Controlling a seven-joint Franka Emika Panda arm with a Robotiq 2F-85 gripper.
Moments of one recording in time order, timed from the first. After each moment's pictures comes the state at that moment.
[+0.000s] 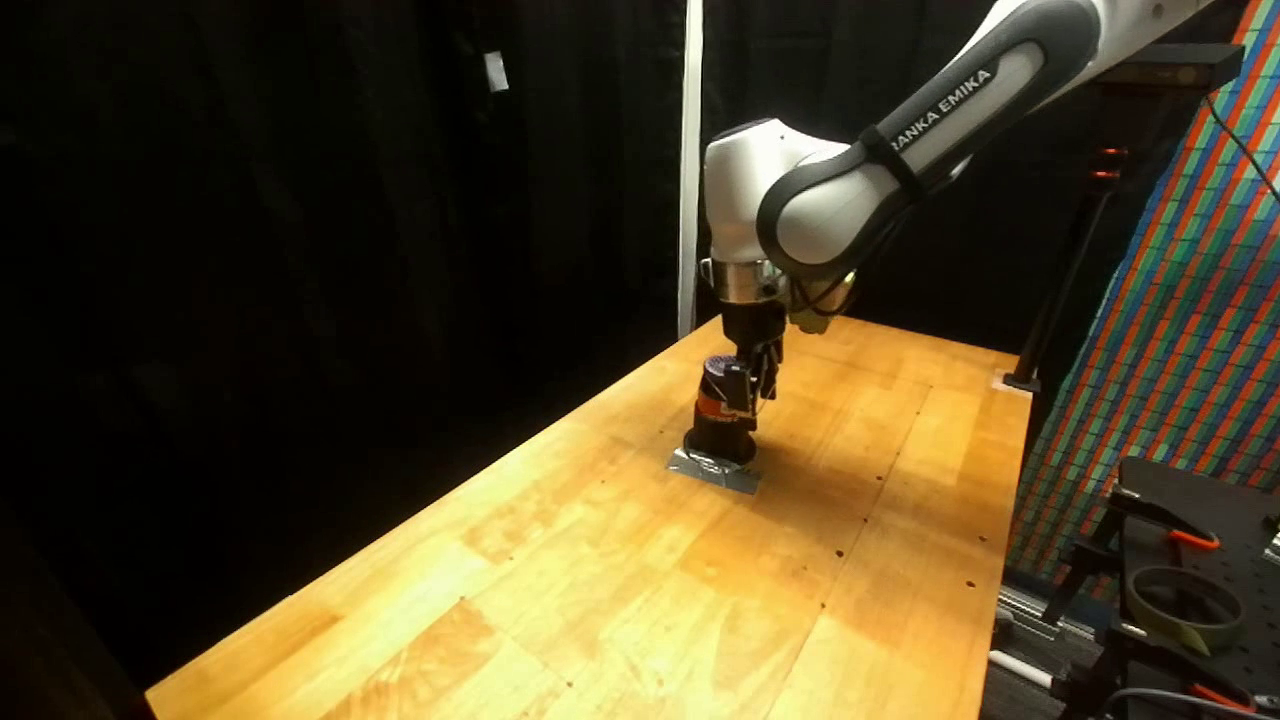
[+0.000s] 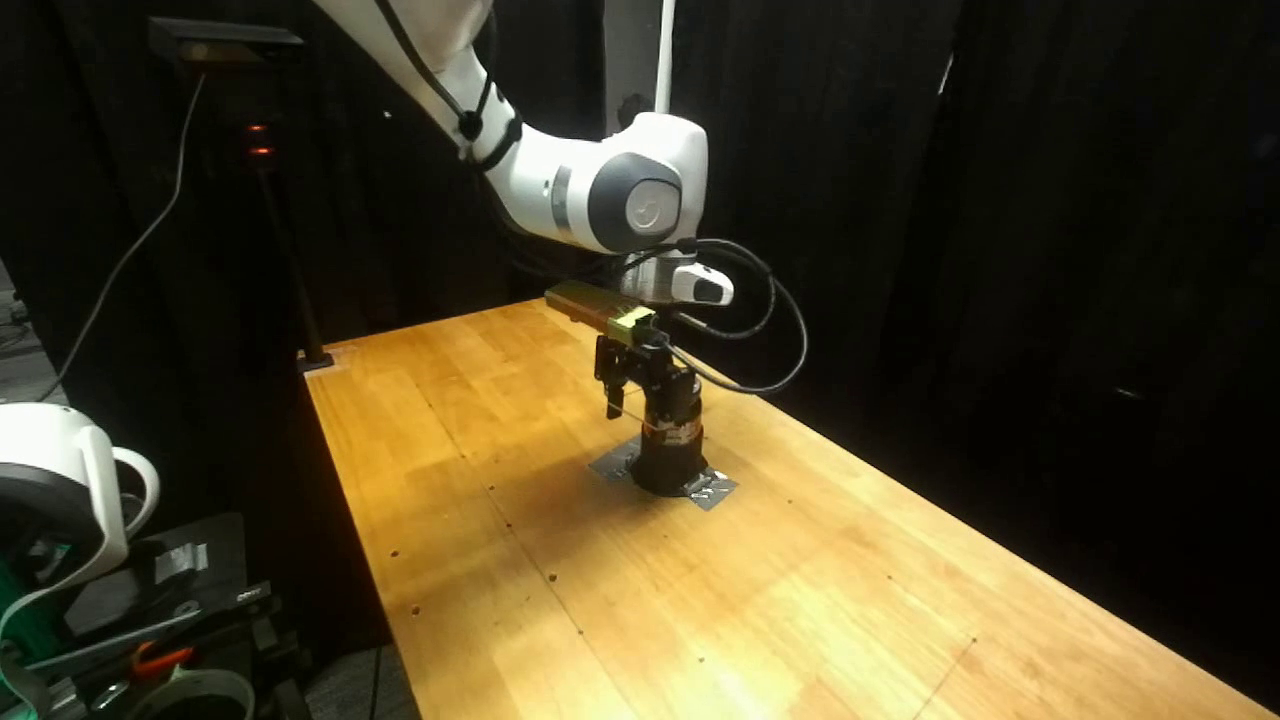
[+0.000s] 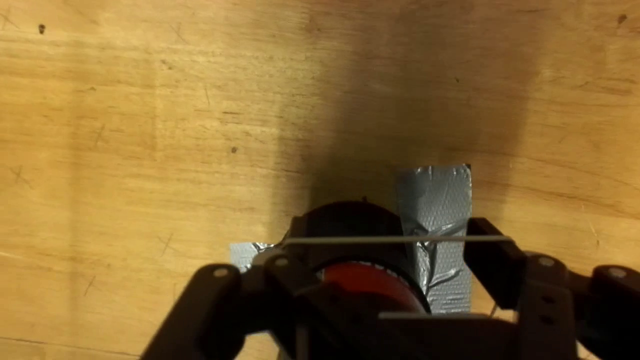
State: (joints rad) arm 0.15 0.56 0.05 -1.78 -0.13 2.22 0.10
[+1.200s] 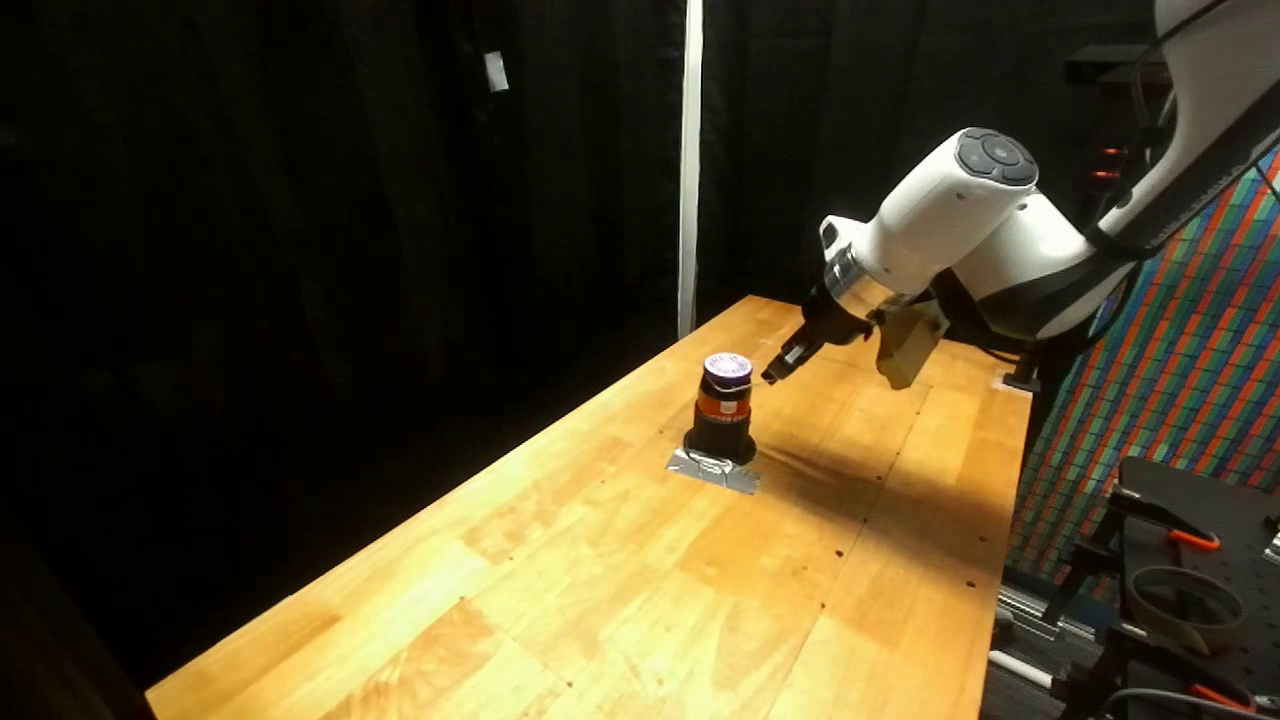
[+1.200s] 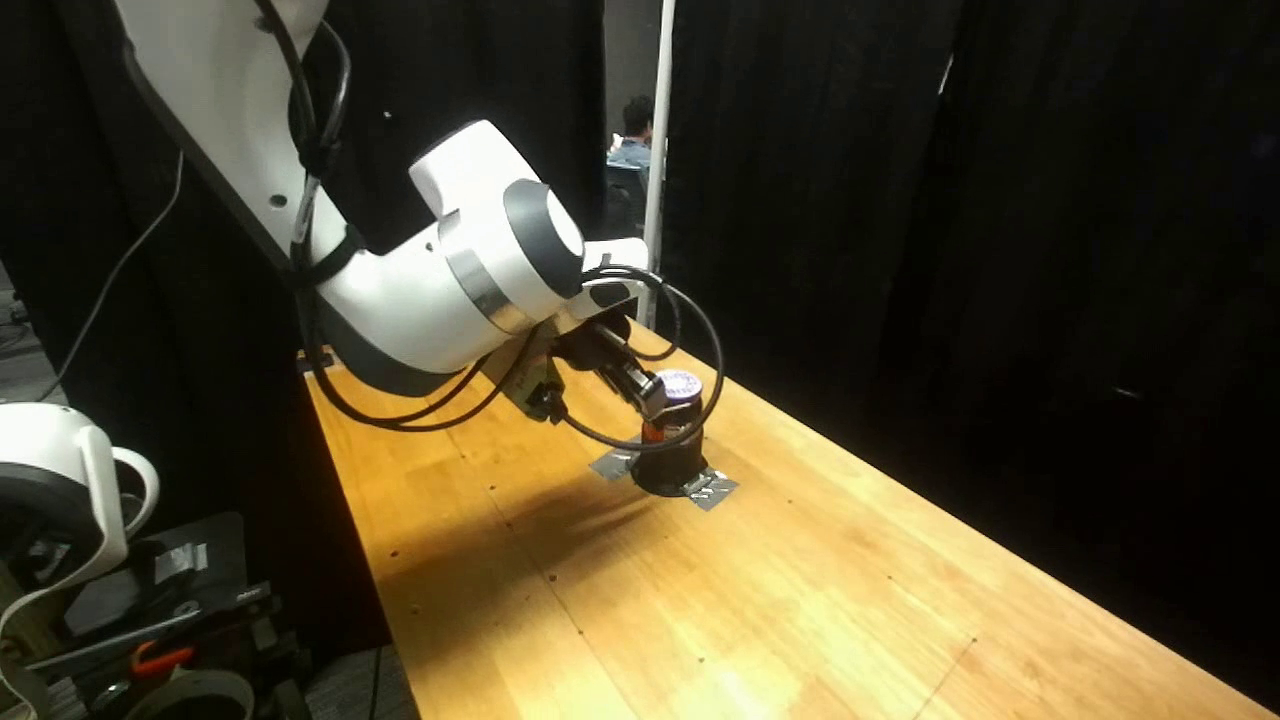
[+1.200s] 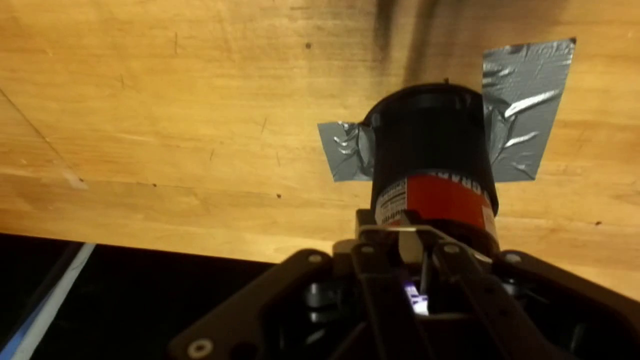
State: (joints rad) arm 0.78 0.37 -0.74 -2.31 -1.03 3.19 1.12
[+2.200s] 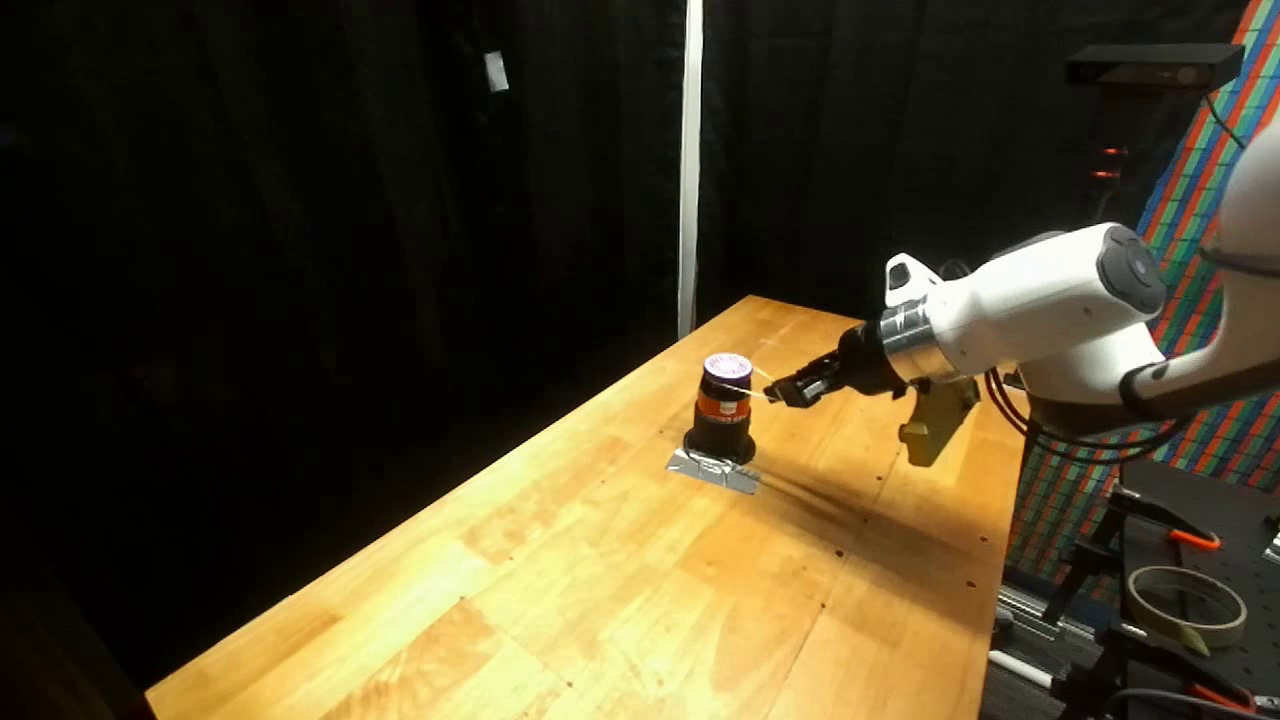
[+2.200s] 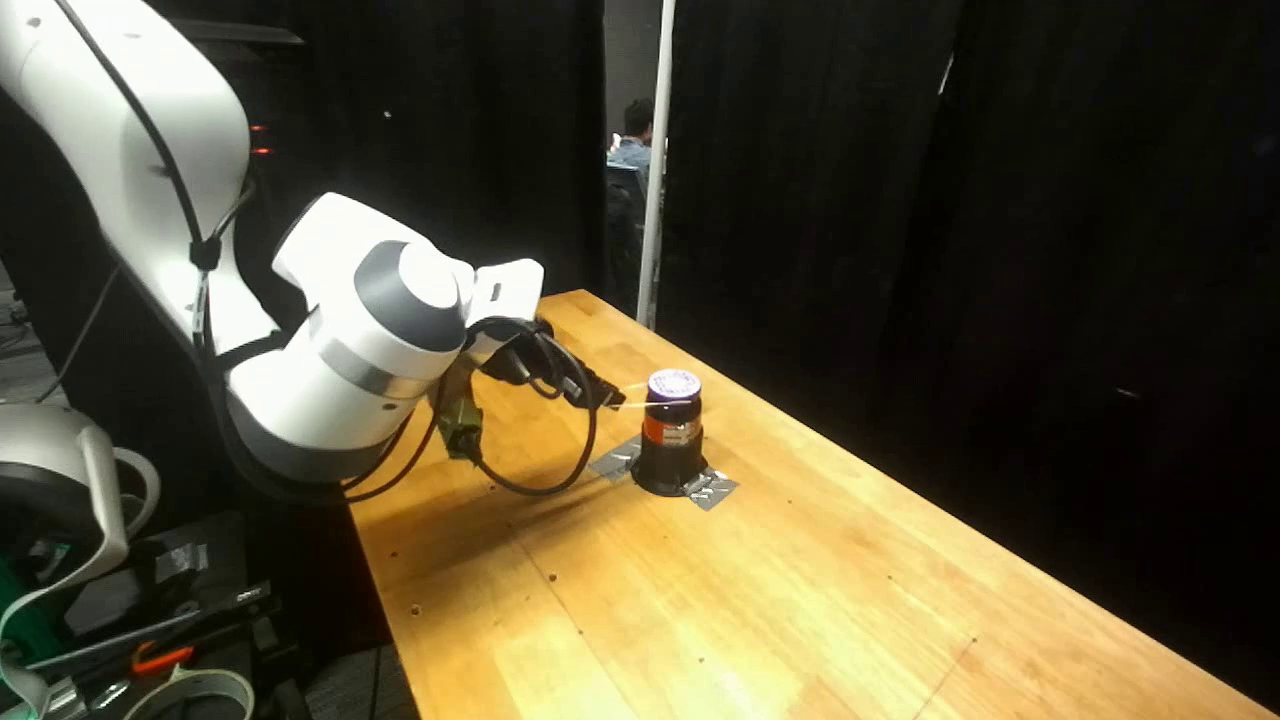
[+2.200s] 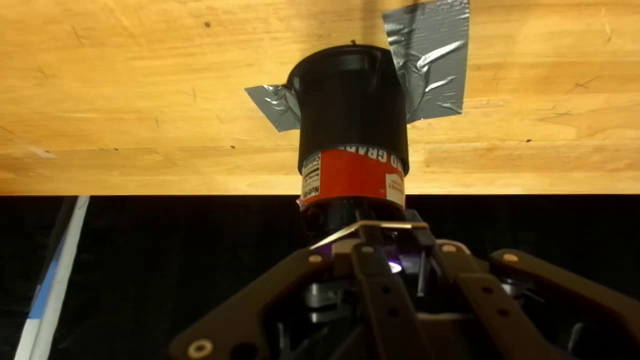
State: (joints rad) arm 1.50 0.98 -1.29 -2.55 -0.48 3.79 1.32
